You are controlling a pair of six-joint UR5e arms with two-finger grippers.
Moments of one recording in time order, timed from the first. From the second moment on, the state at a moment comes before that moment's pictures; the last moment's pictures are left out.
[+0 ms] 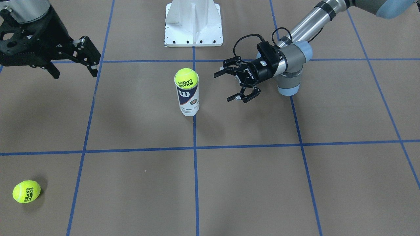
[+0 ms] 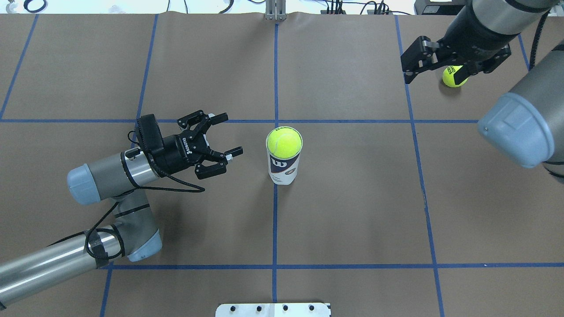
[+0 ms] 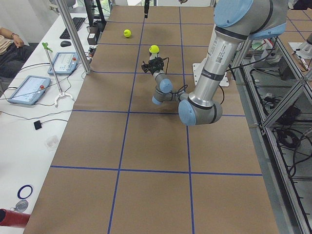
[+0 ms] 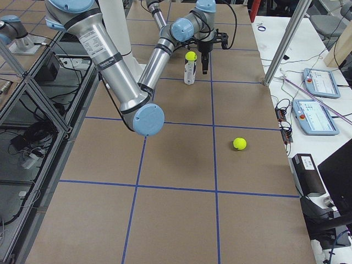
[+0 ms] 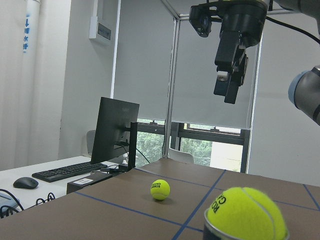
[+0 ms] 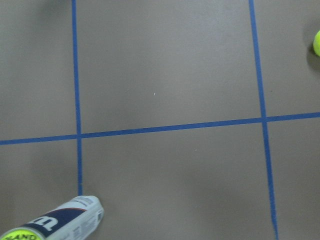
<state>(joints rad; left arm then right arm) -0.49 -2.10 -1.20 -3.64 -1.53 -0.42 1.03 -1.03 2.10 -2.06 2.16 0.73</state>
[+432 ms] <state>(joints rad) -0.50 -2.11 -1.23 -3.50 -1.64 -0.41 1.12 -1.14 2.08 -2.05 2.17 0.49</state>
